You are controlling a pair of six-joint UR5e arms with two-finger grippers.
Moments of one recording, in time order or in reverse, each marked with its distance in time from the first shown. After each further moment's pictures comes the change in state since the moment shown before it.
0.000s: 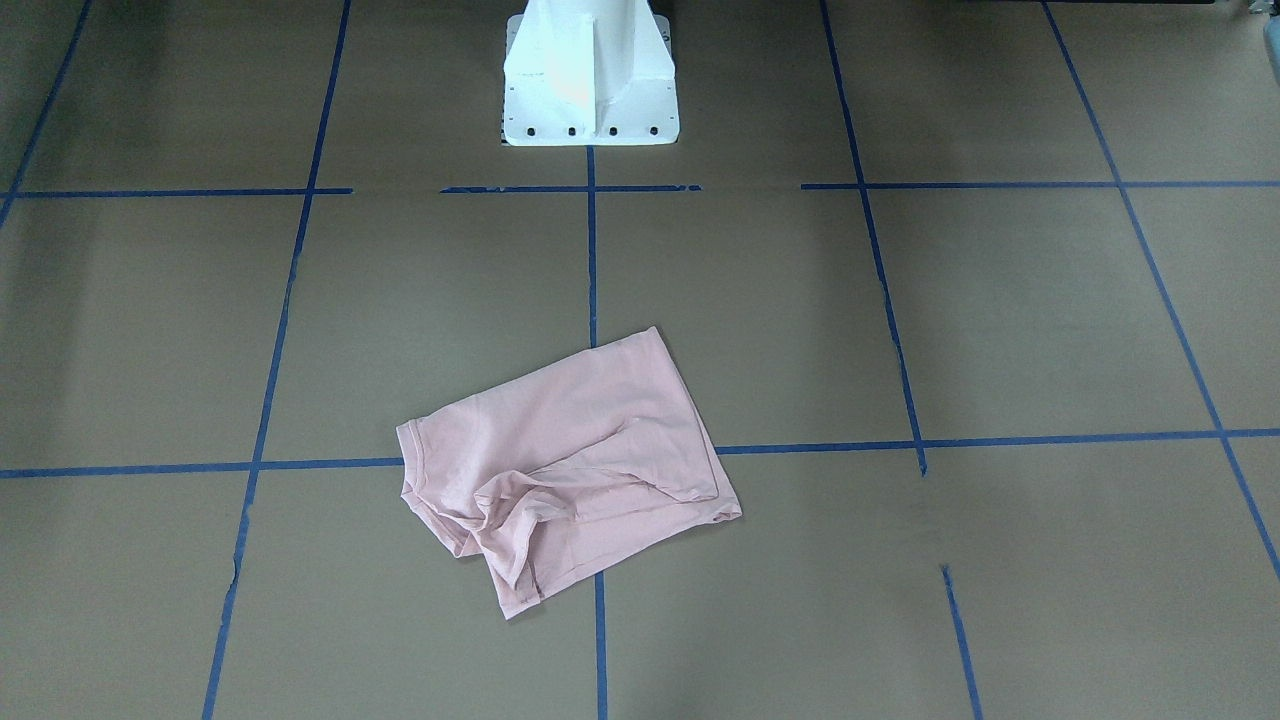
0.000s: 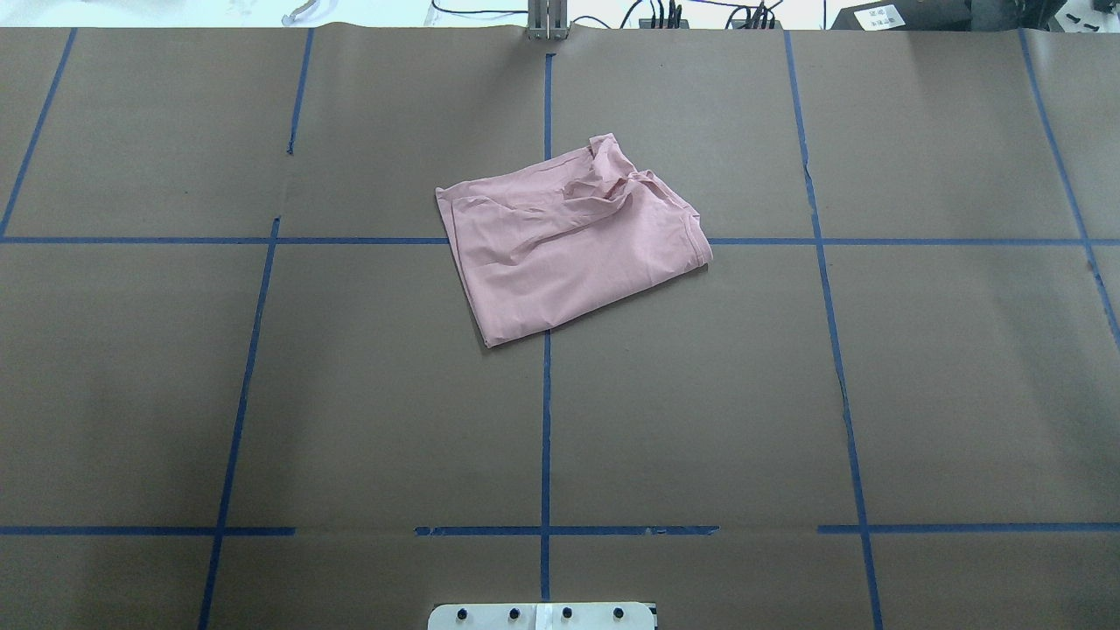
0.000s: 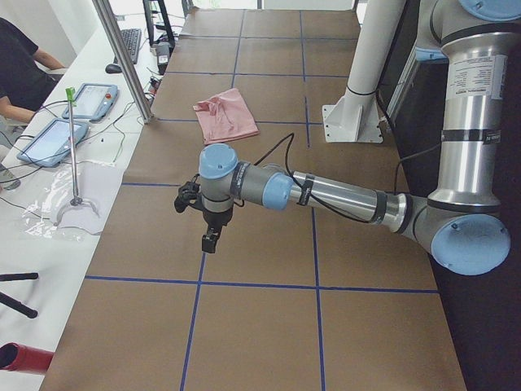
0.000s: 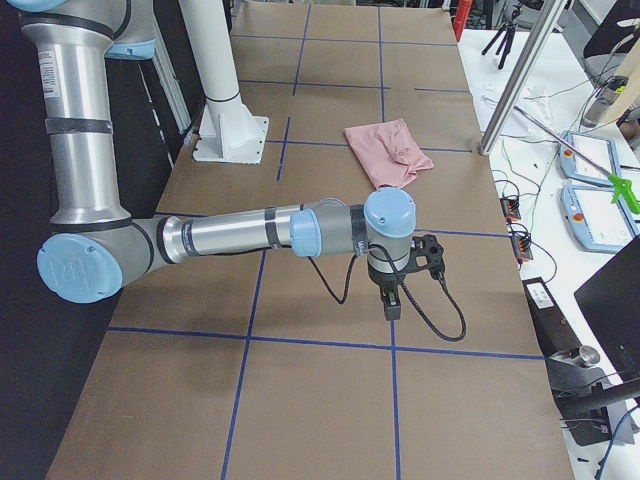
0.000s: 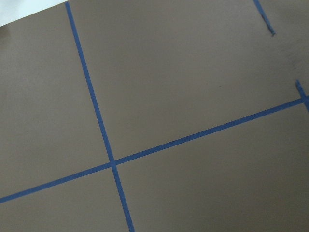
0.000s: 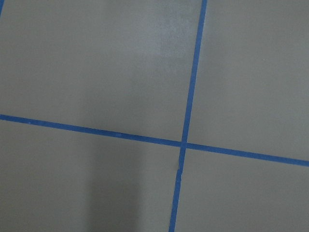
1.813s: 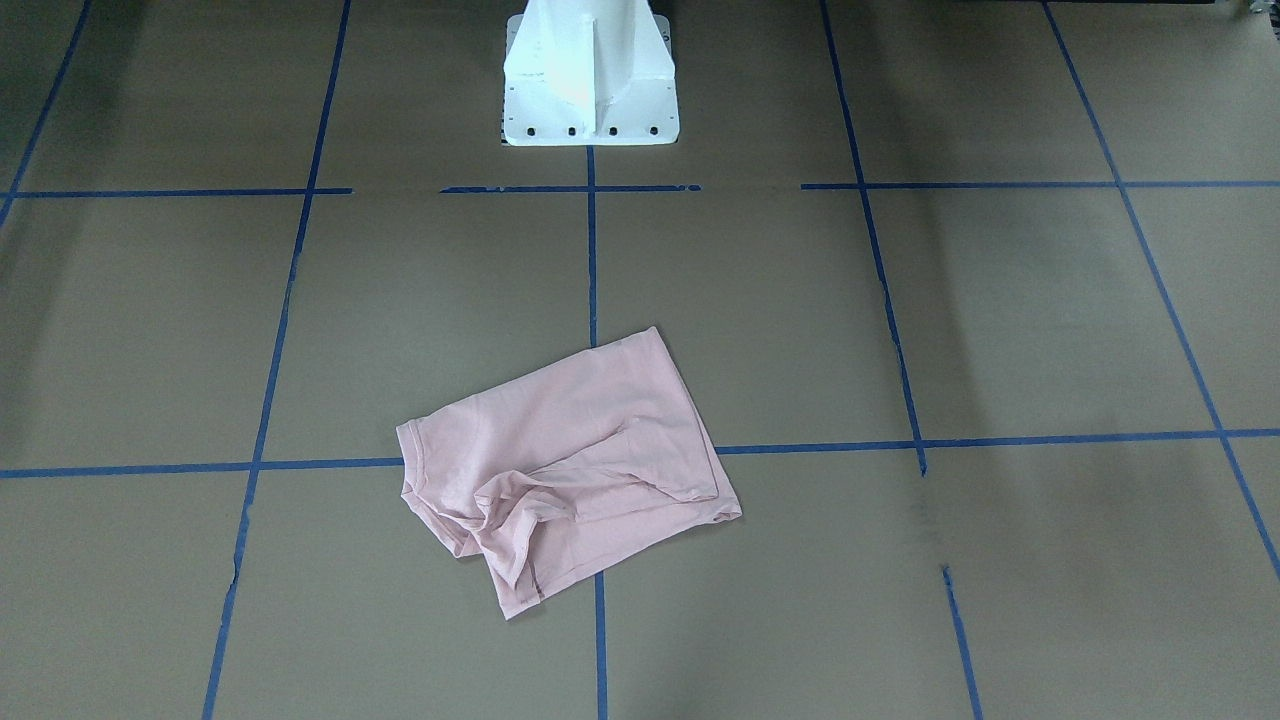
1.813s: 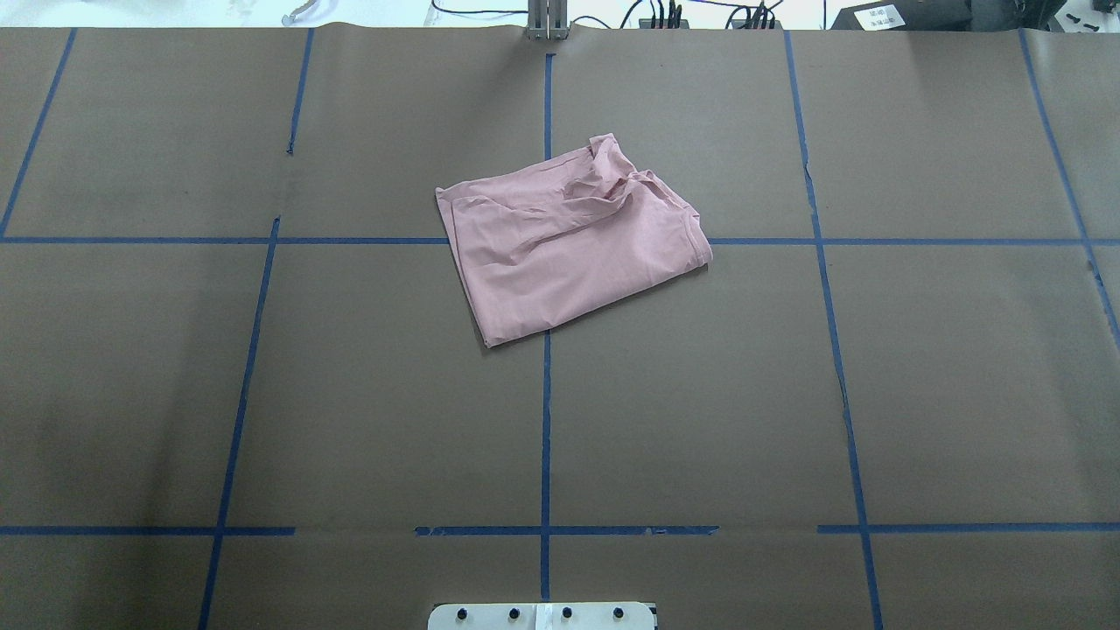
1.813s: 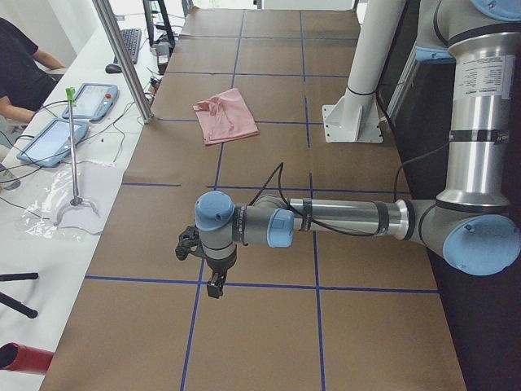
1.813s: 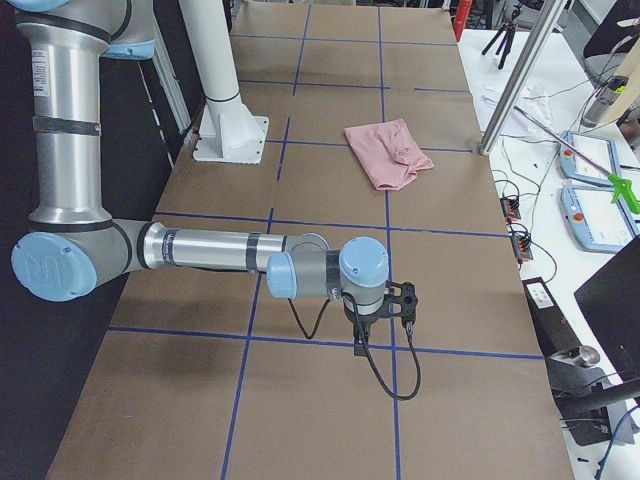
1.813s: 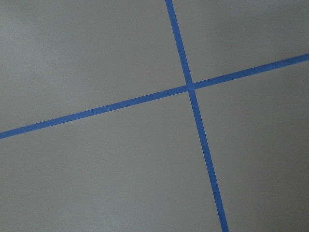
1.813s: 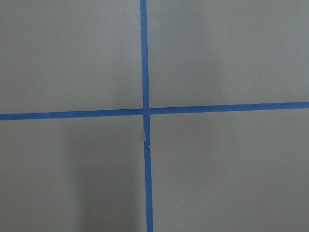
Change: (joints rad) left arm -0.078 0.010 0.147 -0.004 -0.002 0.140; right arm -0.008 -0.089 -0.098 0.148 -0.008 0.161
